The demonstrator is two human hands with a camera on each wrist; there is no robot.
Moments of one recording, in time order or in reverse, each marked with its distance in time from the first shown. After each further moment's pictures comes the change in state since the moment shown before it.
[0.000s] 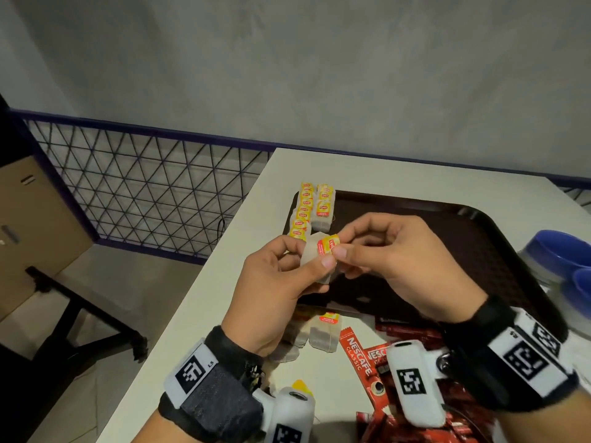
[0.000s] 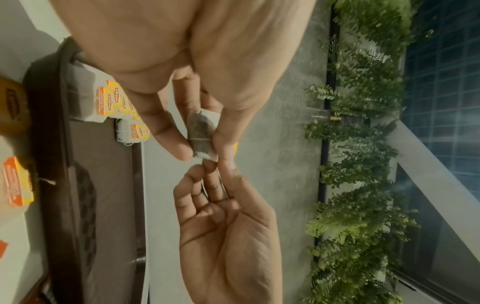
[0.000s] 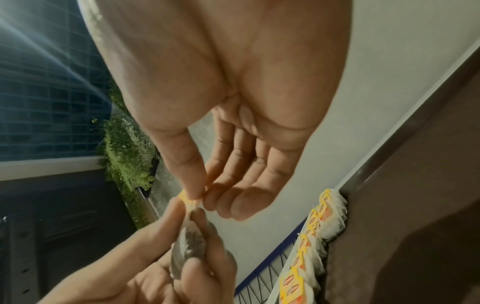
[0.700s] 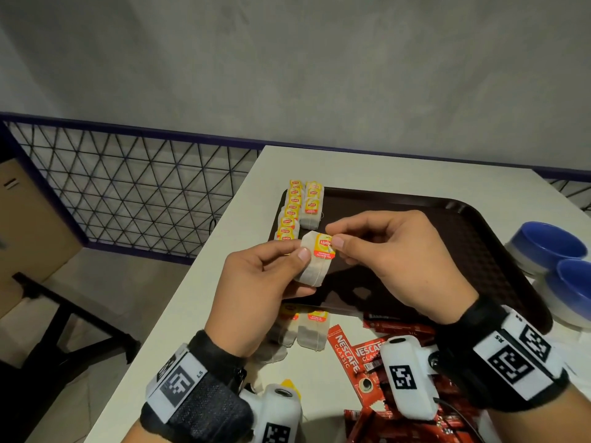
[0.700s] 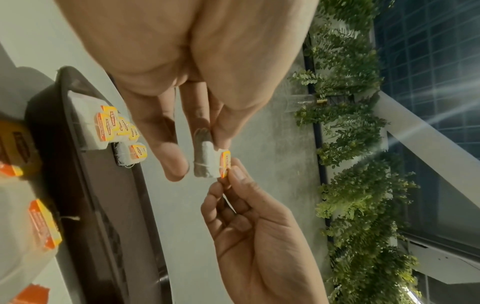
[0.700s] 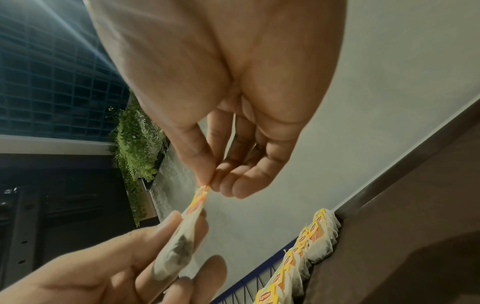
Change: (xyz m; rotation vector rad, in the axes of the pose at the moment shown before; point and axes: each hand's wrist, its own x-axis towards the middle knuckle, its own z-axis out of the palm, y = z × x) left_hand 0.000 -0.003 -0.002 0.156 0.056 0.042; right_hand -0.008 0.002 -0.008 -0.185 0.108 -0.123
